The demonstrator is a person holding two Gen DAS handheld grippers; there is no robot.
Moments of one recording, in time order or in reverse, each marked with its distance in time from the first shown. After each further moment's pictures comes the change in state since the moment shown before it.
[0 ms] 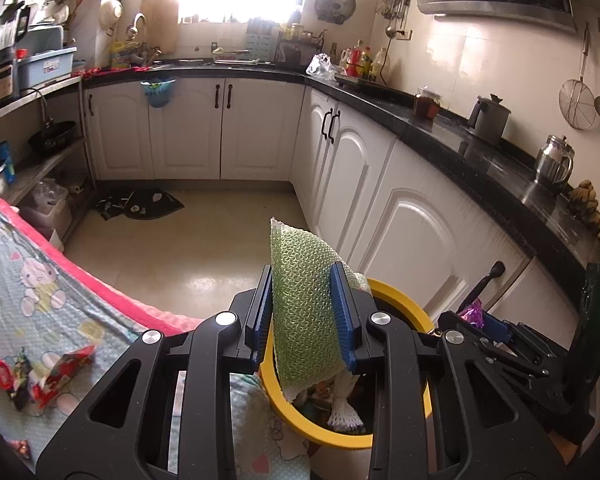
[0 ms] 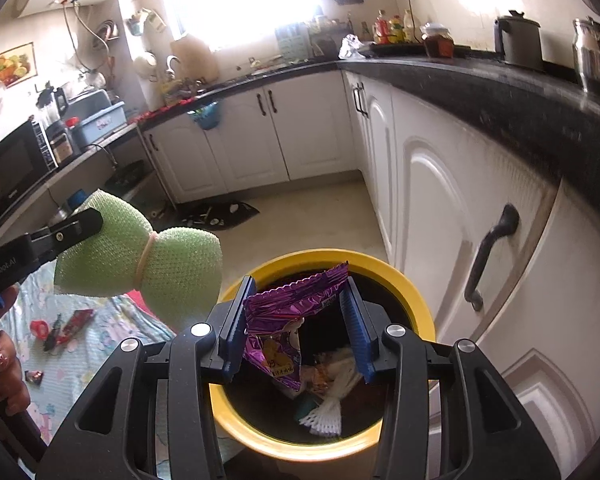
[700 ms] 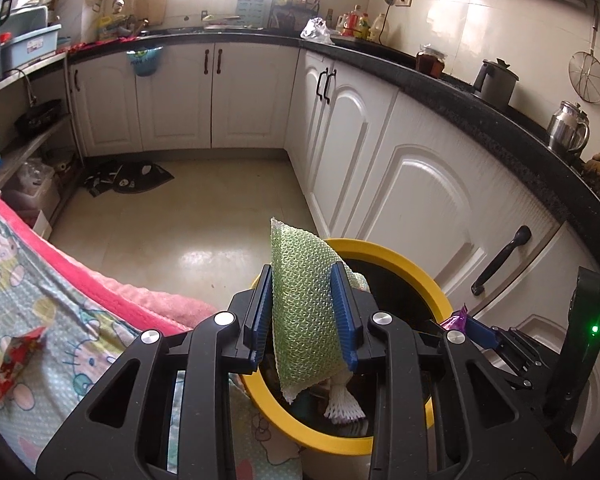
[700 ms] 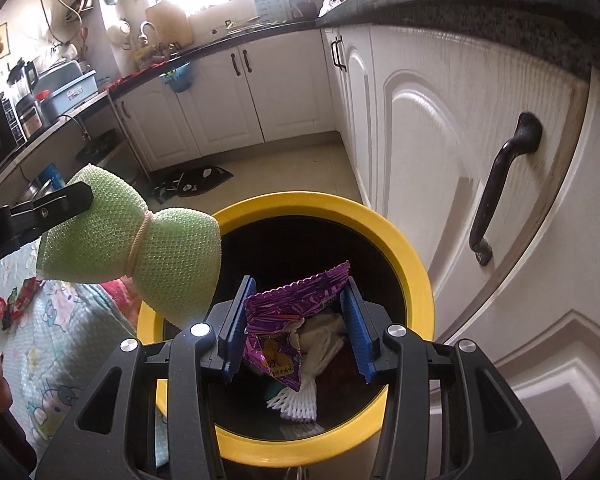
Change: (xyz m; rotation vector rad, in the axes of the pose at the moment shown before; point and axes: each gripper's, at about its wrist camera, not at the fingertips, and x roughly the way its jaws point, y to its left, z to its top) left arm 0.059 -0.007 -0.028 0.002 0.109 -0.012; right arm 0.054 -0.016 -0.033 0.009 0.122 -0.078
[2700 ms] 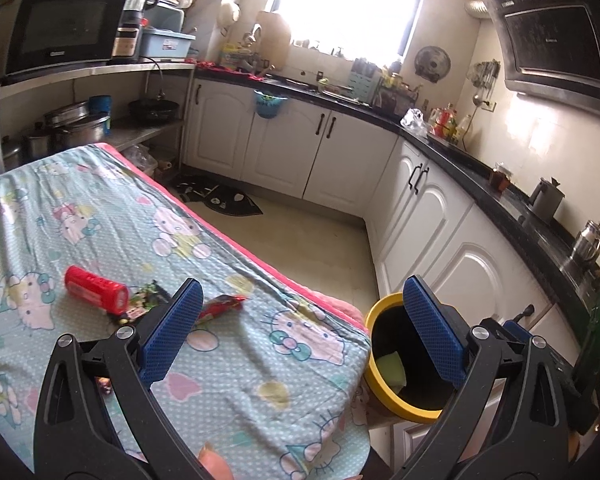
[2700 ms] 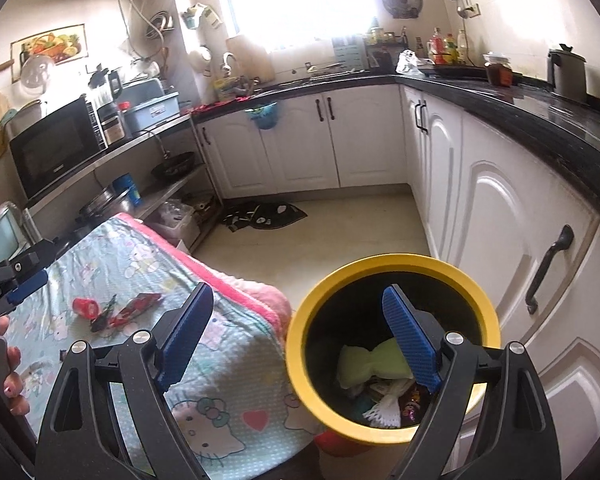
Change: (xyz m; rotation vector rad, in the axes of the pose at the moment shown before) left arm -0.192 0.114 -0.043 -0.288 -0.249 0.213; right arm -0.095 0.101 0.012 -0.124 -0.155 0.215
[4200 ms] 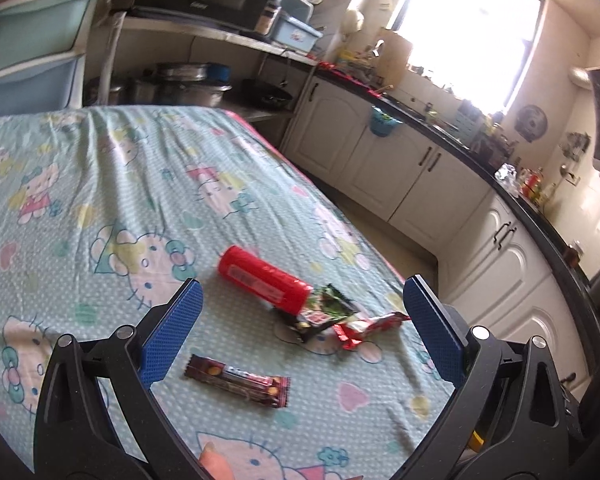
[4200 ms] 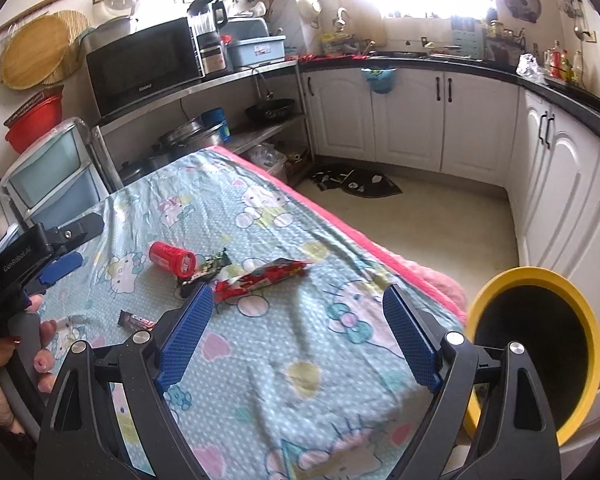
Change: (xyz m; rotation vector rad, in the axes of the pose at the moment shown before) left arm -0.025 0.164 -0.011 -0.294 -0.023 0.235; right arm 0.066 0.167 -0.013 -0.228 0.153 0.253
